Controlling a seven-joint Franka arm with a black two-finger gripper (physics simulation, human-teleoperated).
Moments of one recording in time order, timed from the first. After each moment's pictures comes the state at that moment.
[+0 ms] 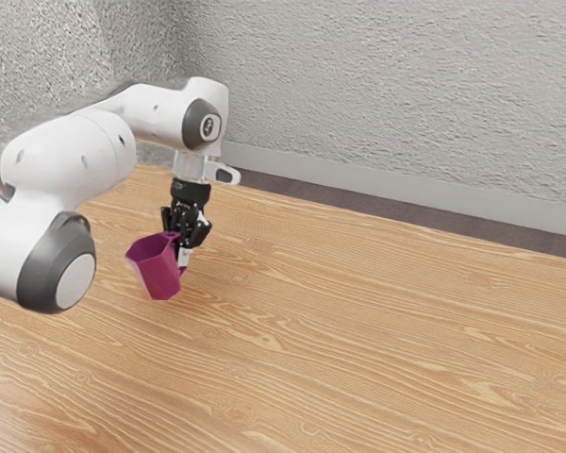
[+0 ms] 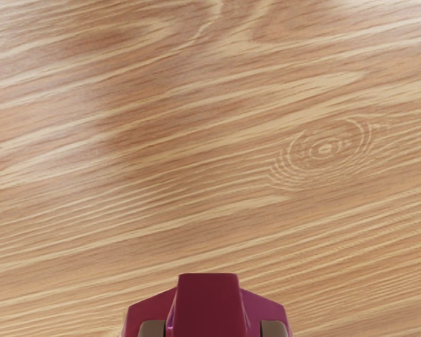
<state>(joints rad) -0.23 0.74 0.43 -1.17 -0.15 1.32 0.46</state>
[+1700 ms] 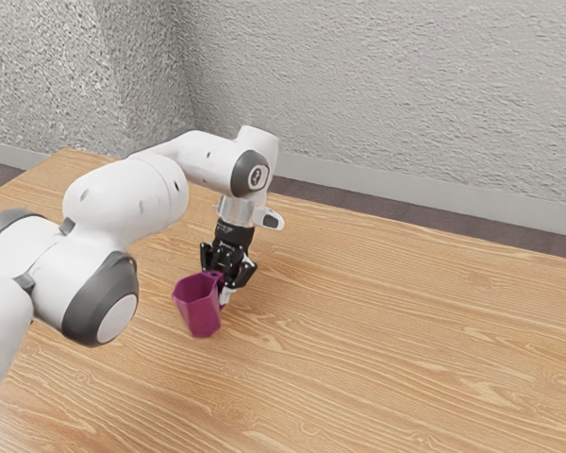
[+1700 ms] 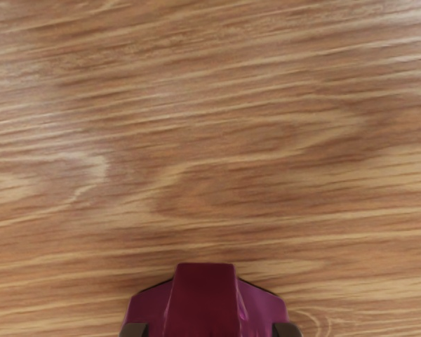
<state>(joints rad) -0.29 0.94 0.42 -1.07 -0.20 1.38 0.26</state>
